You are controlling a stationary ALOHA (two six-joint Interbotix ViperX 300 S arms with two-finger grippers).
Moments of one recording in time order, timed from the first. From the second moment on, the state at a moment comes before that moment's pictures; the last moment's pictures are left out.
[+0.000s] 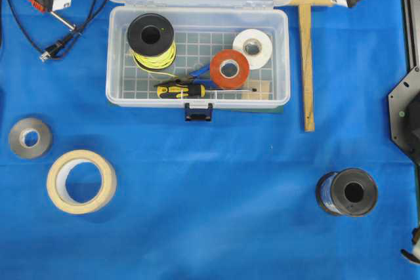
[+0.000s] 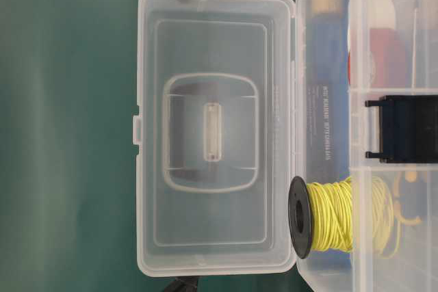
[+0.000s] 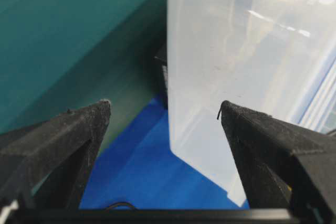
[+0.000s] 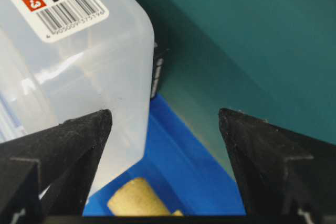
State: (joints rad) left arm 0.65 -0.49 1.01 -0.04 -0.22 0.13; right arm -0.70 -0.51 0.91 0.04 -0.03 0.01
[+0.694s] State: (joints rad) left arm 0.73 -0.52 1.01 -0.04 -0.16 0.13; right arm -0.75 -0.51 0.90 0.04 0.01 0.02
